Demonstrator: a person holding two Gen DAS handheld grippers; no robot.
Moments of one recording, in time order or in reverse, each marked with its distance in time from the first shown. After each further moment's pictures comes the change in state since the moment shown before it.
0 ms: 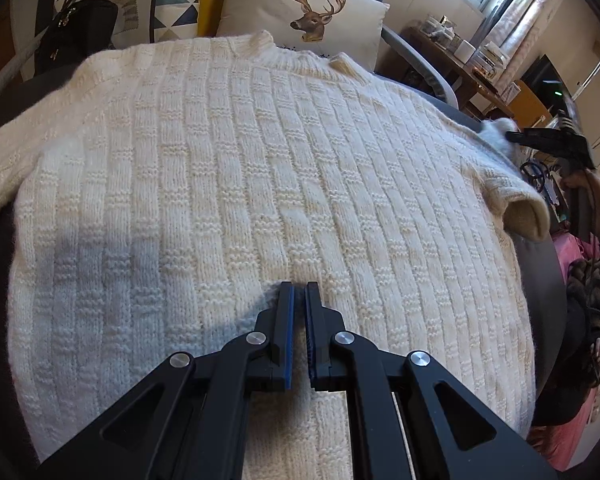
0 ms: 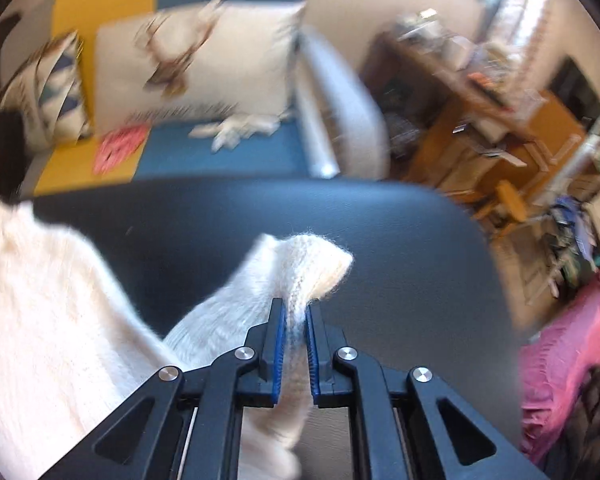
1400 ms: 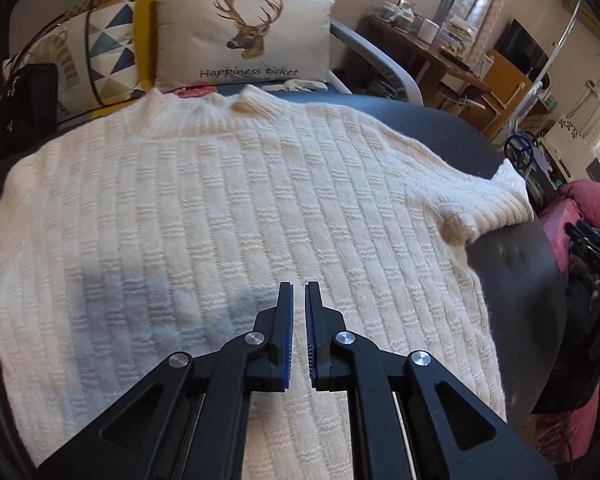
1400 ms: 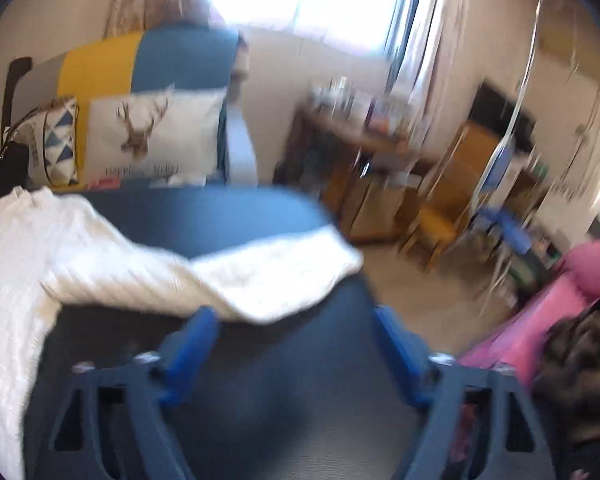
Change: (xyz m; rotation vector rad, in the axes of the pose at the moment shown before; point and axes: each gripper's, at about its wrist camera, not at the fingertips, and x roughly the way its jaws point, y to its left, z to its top) left arm 0.018 -0.090 0.057 0.170 0.007 0.002; right arm -0.115 -0.130 -0.197 0.055 -0.254 -0.044
